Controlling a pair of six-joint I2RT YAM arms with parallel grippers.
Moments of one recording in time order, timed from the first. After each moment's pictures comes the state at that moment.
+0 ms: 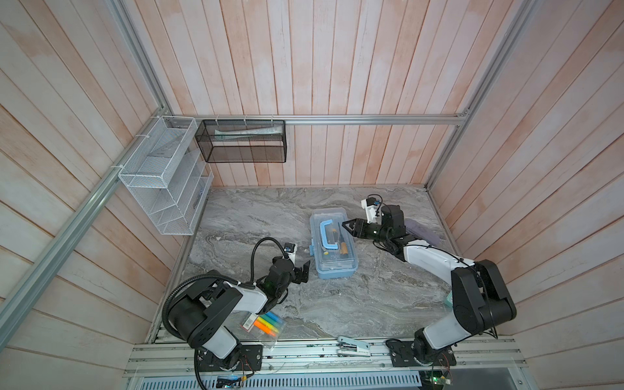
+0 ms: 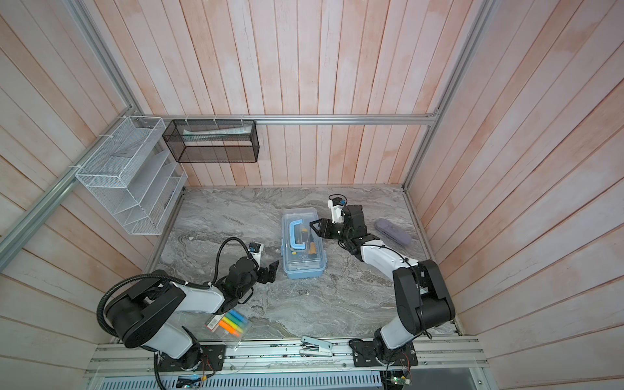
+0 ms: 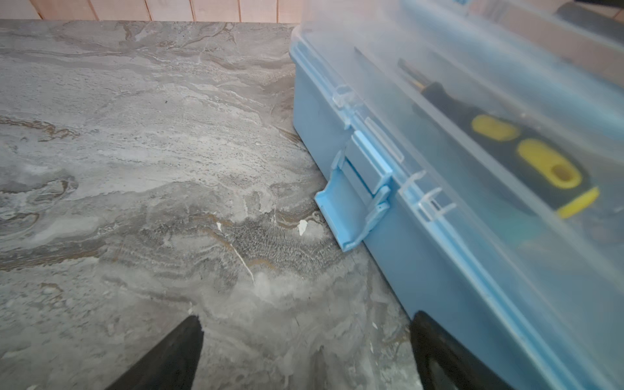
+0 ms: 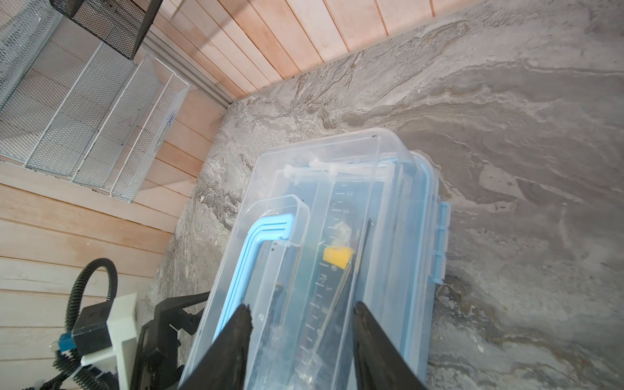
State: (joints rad) left arm -0.70 1.61 0.37 0.75 -0.24 -0.25; right arm 0.34 1.56 0.90 0.18 -0.53 0.53
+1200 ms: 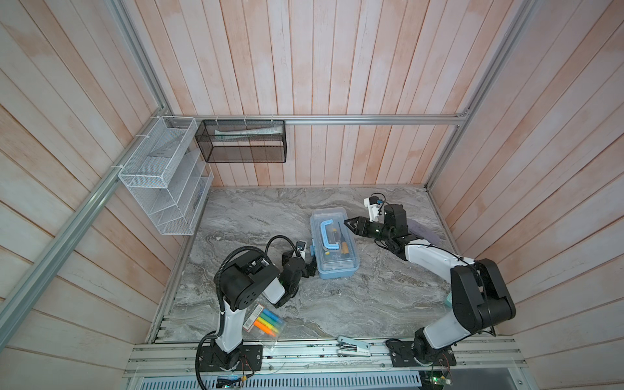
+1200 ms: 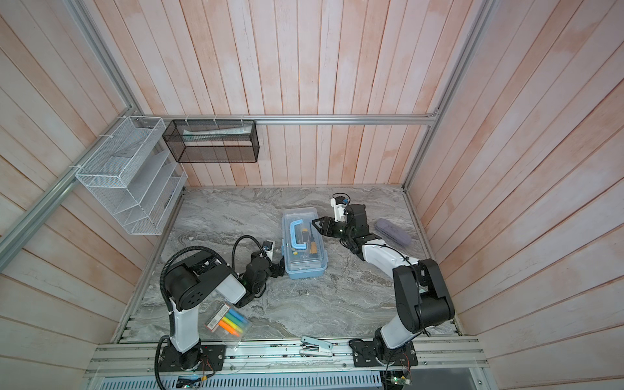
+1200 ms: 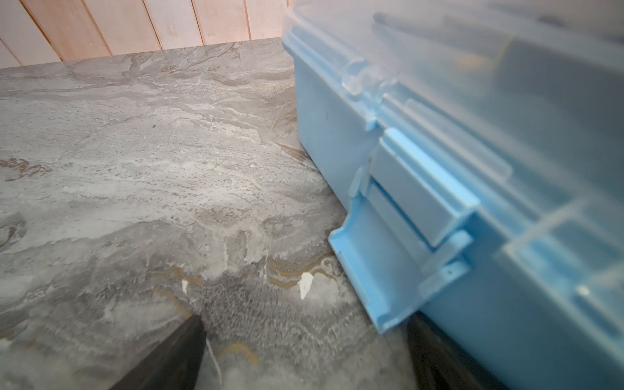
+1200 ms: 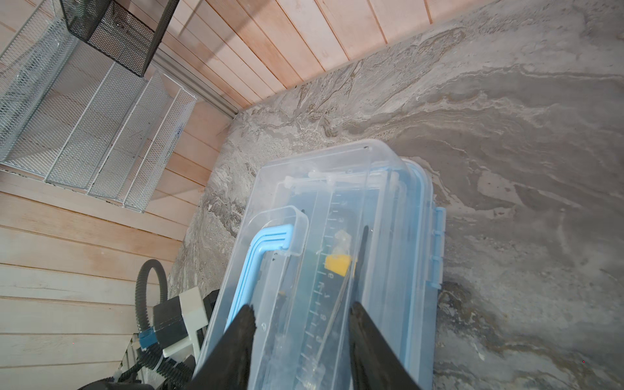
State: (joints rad) left arm -0.73 1.98 0.54 1.02 -0.39 -0.17; right arm 0.31 1.57 0.90 0.22 -0.56 0.57
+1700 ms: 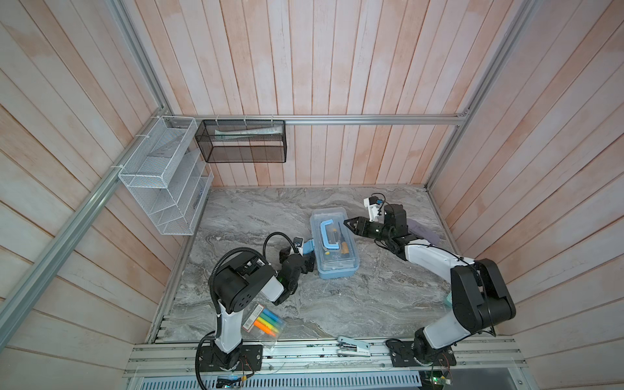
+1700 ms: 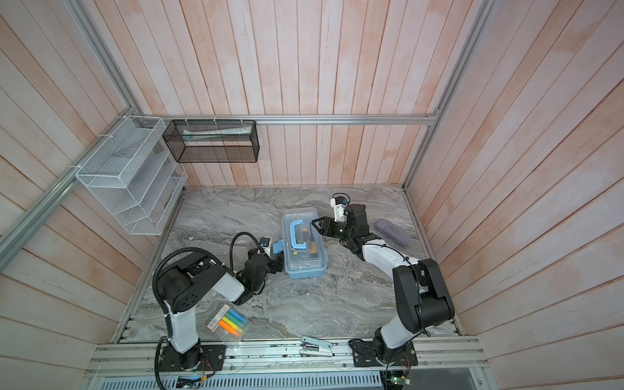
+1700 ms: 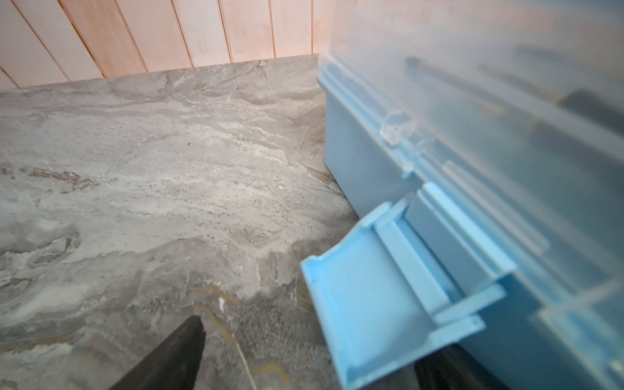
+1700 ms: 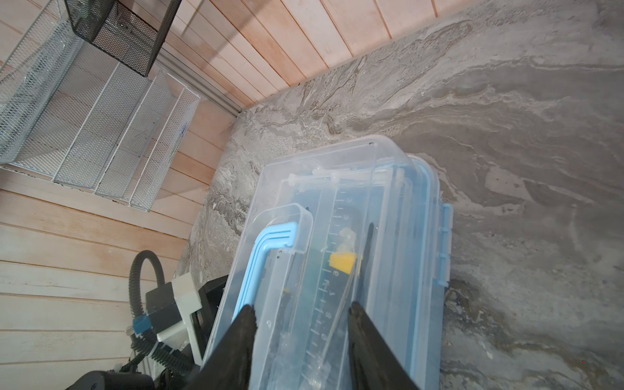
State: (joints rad) left arm -0.70 1.92 0.55 0.97 -0.43 -0.17; right arm 0.31 1.57 0.90 0.22 -0.58 0.58
